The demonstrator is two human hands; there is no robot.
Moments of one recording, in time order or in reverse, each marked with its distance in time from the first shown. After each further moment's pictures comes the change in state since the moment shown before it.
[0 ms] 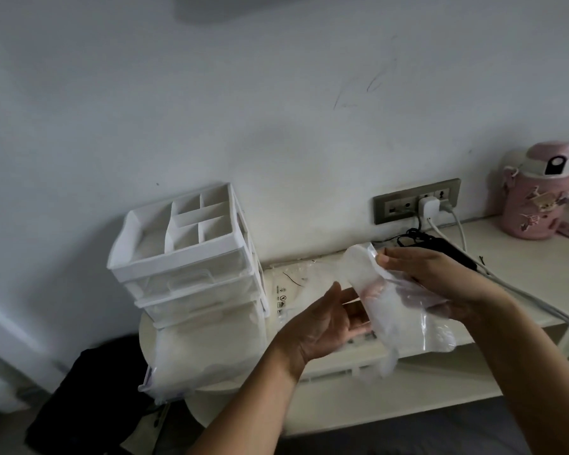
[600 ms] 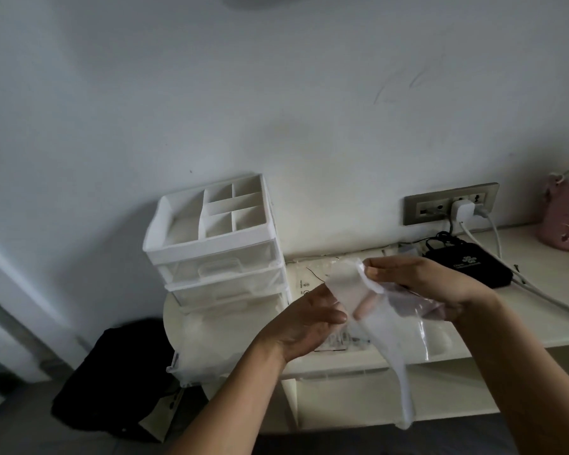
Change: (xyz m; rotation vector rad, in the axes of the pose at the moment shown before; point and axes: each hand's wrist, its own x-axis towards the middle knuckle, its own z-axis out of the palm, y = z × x) left_hand -0.065 0.031 -0.017 0.135 0.007 0.118; right_hand 0.044 0.021 0.021 -0.112 -0.272 0.121
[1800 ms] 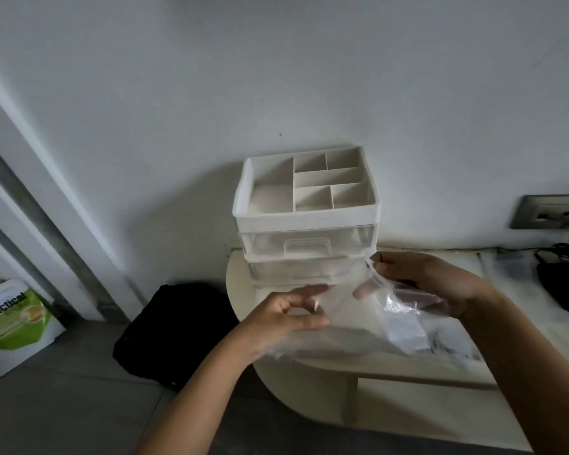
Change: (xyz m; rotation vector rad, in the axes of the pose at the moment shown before) left_hand -0.134 0.040 -0.097 0.529 0.497 -0.101; right_hand 0.121 0.005 0.073 -0.193 -0.096 -0.003
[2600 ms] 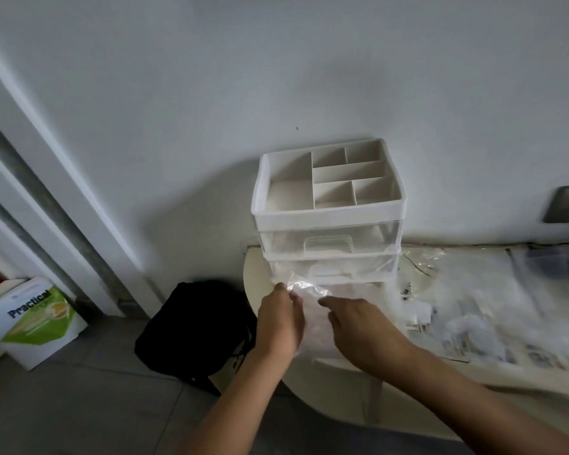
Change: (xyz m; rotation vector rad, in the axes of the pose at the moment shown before) left_hand 0.020 -0.030 0.001 0.621 0.715 -0.200; right_hand 0.045 0.034 0.119 -1.009 0.337 -0.074
